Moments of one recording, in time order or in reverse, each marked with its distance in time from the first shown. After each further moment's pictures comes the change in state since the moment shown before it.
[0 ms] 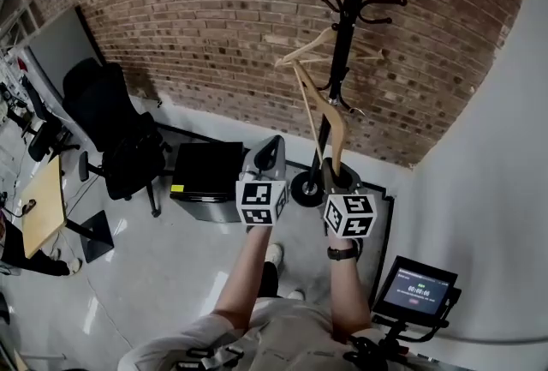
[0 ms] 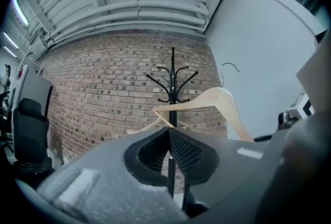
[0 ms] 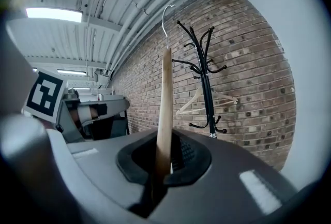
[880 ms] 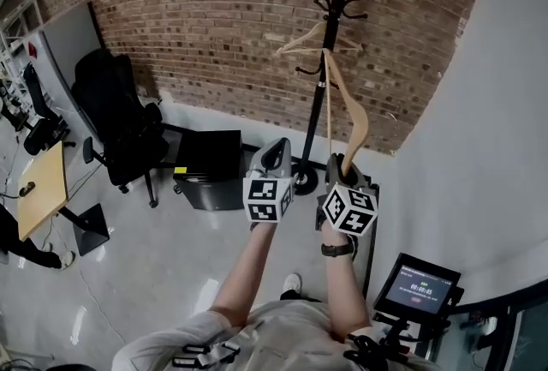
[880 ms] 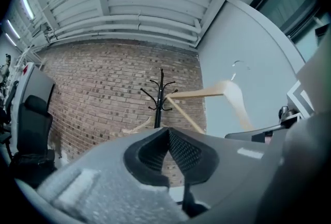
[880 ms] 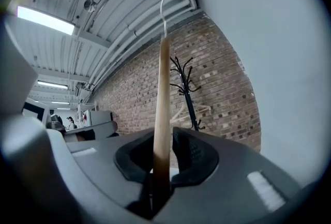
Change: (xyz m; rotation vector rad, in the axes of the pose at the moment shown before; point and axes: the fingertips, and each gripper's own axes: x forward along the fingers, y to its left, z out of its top) left arm -0.199 -0.069 0.029 -0.055 -0.032 -0.080; right arm -0.196 0.093 0.005 0.123 -0.101 -0.228
